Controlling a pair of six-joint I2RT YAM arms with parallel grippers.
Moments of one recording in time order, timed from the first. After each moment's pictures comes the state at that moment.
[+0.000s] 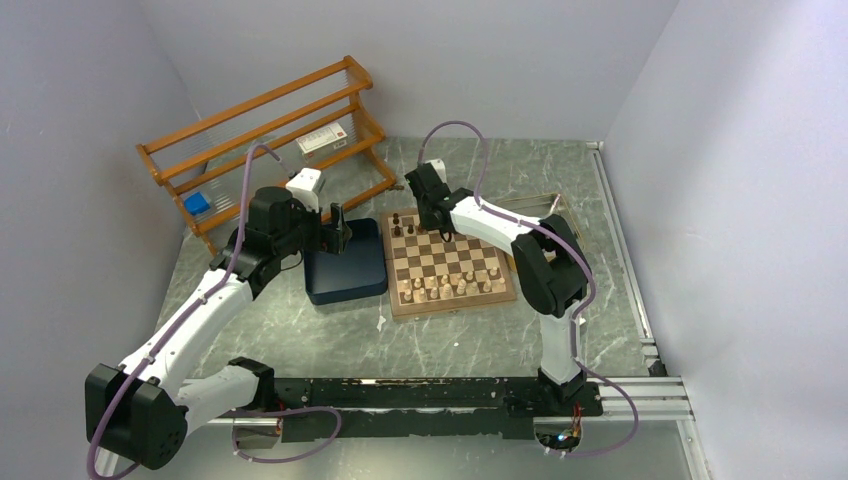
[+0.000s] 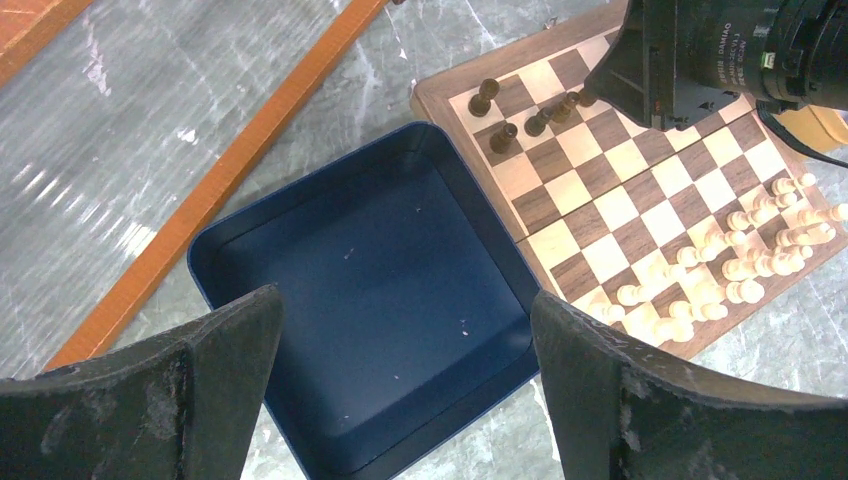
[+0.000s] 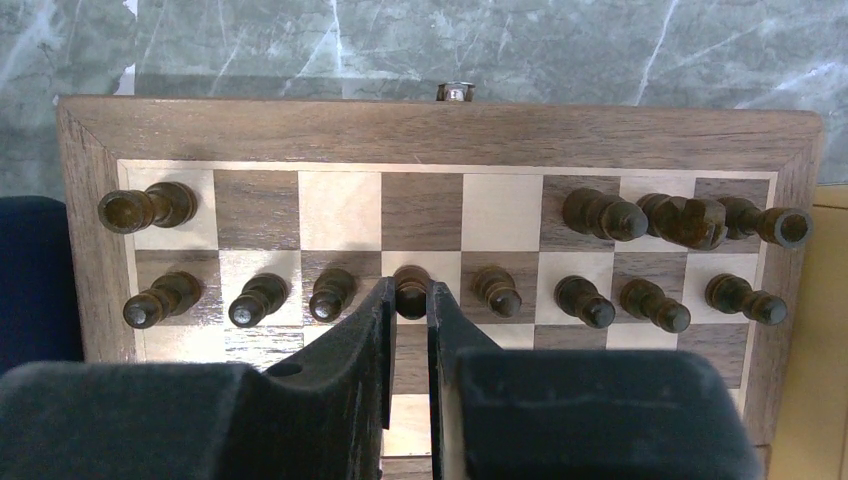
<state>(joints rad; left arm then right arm) -0.36 1.06 0.82 -0.26 0.09 -0.15 0.65 2.01 1.46 -0.38 0.35 0.33</state>
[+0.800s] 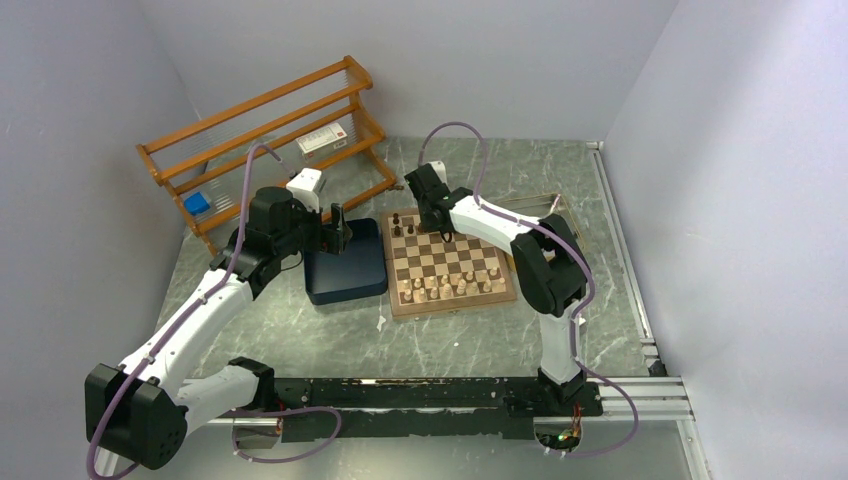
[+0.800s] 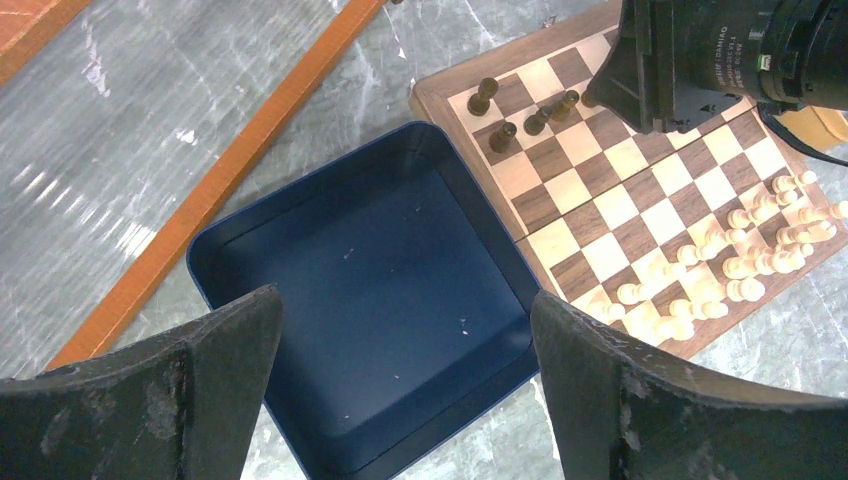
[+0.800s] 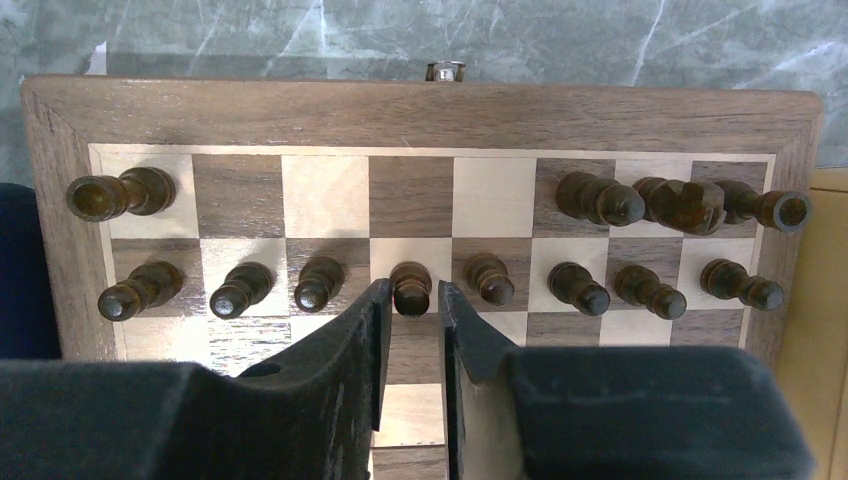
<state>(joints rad) -0.36 1.06 0.82 -0.26 0.09 -0.15 0.65 2.01 1.47 -0.42 0.36 0.33</state>
